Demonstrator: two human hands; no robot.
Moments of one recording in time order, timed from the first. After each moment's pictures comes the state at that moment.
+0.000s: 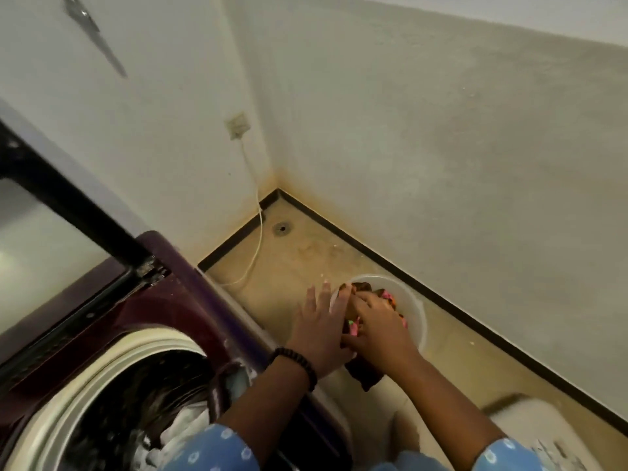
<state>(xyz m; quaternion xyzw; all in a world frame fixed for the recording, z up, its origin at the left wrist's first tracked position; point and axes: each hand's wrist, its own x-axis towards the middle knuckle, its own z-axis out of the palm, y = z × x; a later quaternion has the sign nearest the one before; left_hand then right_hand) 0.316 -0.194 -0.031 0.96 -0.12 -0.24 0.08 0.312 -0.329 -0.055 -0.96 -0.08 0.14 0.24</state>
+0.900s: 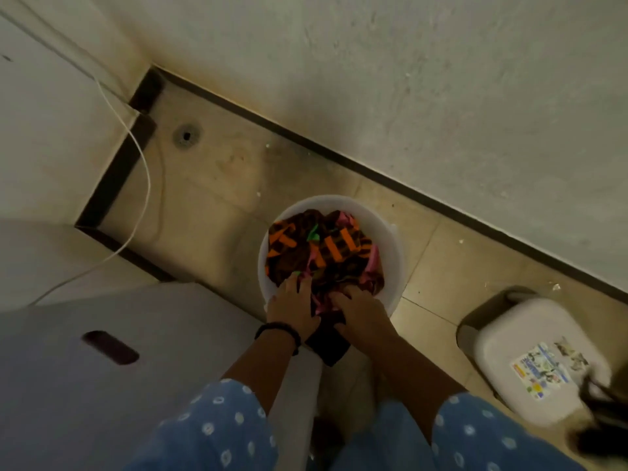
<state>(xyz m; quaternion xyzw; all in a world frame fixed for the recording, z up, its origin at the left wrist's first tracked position) 0.435 -0.280 -0.389 0.89 -0.09 -0.44 0.02 0.384 -0.424 -0.406 -0.90 0.00 0.36 0.25</state>
